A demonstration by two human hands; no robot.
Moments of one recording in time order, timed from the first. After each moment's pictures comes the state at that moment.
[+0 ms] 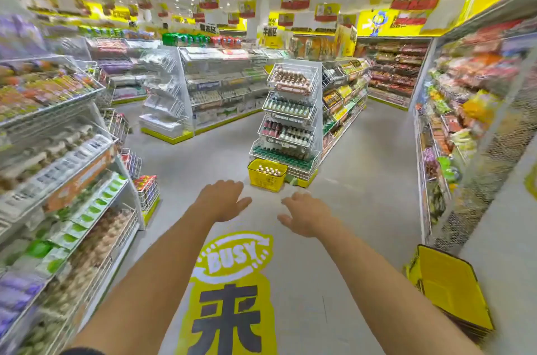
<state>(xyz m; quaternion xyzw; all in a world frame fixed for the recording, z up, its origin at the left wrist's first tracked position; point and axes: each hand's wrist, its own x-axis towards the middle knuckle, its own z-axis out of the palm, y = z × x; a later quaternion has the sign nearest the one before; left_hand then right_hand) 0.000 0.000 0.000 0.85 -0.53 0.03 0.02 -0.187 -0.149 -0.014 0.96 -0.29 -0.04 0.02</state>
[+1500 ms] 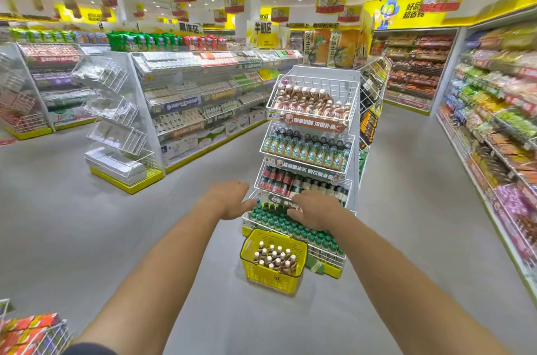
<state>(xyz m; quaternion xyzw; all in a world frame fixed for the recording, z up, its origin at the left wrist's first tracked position) 0.772 -0.910 0.006 0.83 -0.56 0.00 -0.04 0.571 -1.059 -0.013 0.95 -0.30 -0.06 0.02</state>
